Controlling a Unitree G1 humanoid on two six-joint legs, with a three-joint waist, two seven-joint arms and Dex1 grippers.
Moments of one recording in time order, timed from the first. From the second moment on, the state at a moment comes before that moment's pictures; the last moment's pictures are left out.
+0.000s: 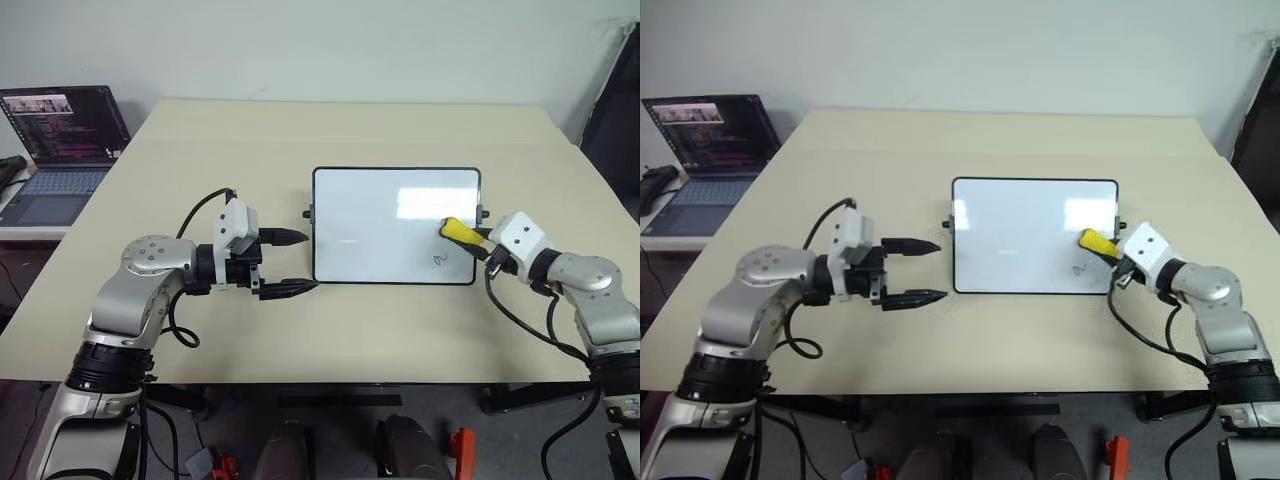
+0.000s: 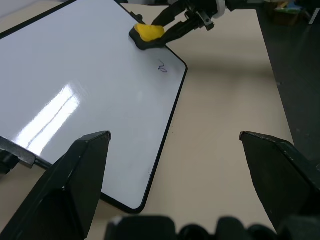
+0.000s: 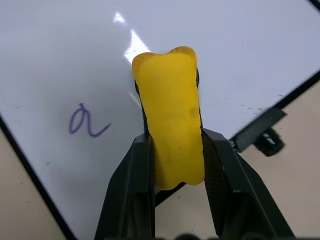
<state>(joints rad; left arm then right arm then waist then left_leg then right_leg) -0.48 0.70 -0.03 -0.07 -0.44 0.38 -1.21 -0.41 -0.72 0.03 0.18 0.00 0.07 0.77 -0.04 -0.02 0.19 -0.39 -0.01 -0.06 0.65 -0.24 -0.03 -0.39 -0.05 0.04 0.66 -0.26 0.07</state>
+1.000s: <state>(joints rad) -0.52 0.67 -0.04 -0.09 -0.49 0.41 -1.21 -0.38 -0.84 -0.45 0.15 0.30 0.59 0.65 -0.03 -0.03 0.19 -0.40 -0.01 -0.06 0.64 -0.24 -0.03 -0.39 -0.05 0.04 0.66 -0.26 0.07</state>
